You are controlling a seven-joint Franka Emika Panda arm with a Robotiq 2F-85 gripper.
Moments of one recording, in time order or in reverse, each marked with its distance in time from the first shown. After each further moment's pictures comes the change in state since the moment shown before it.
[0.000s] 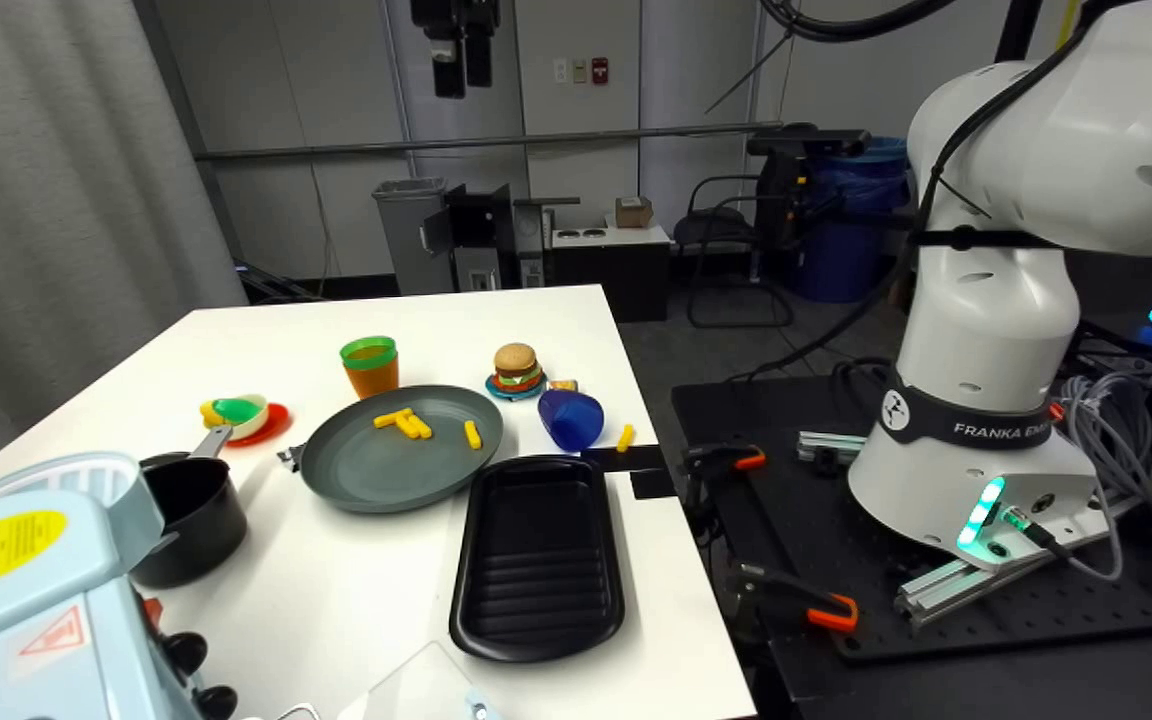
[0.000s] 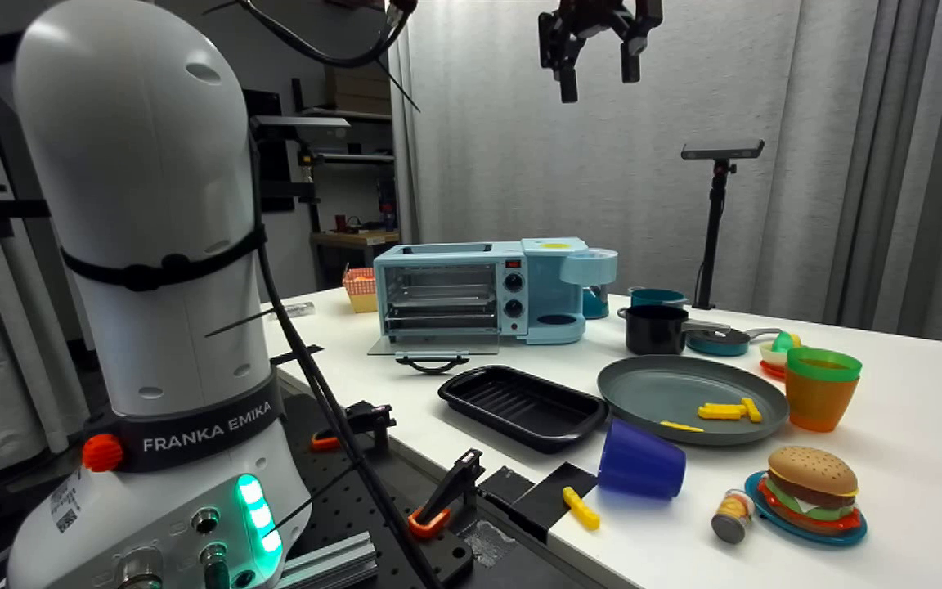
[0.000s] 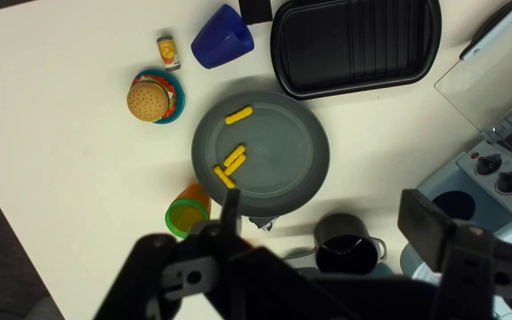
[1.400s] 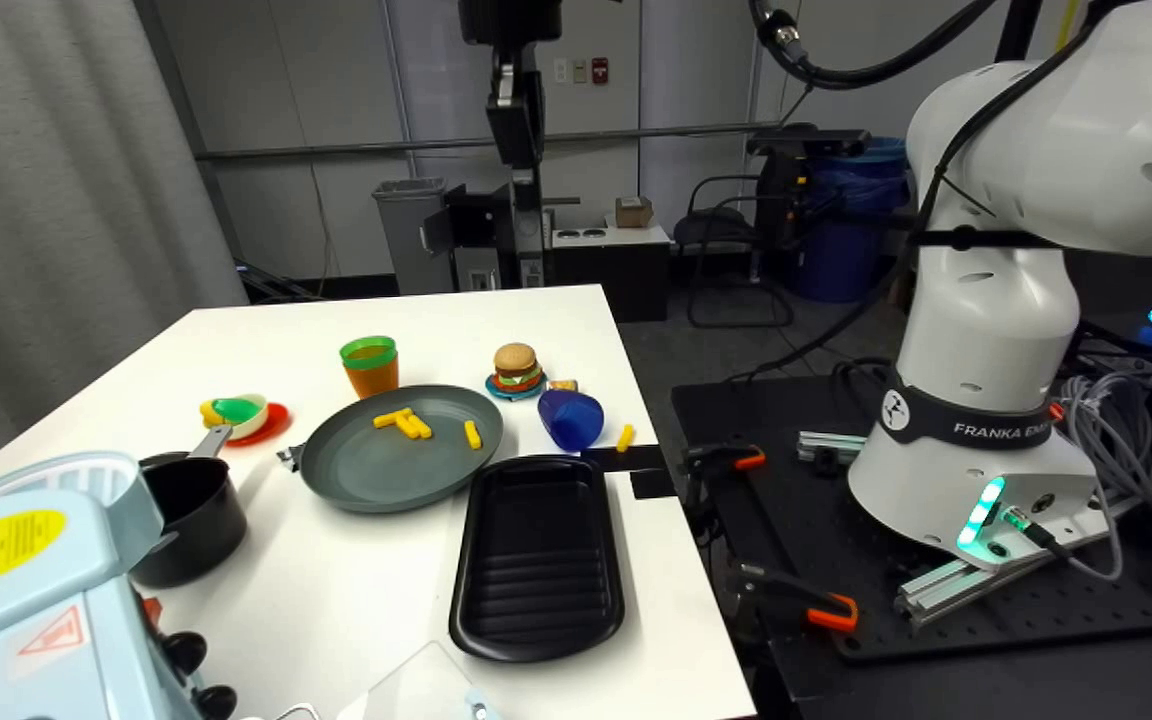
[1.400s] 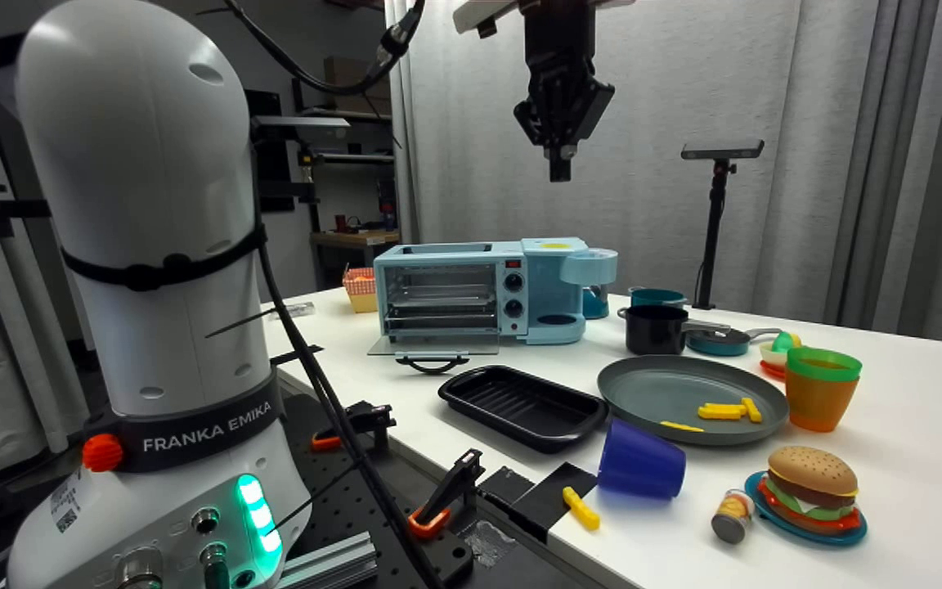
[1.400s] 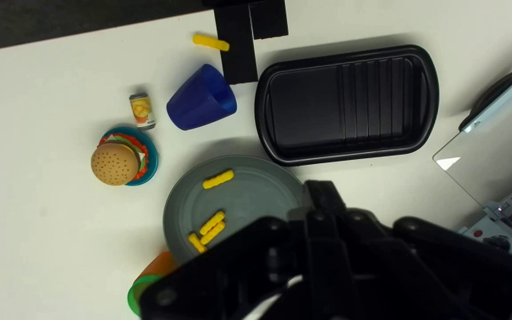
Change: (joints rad) arm 0.011 -0.037 -0.004 -0.220 0.013 0.082 -0.018
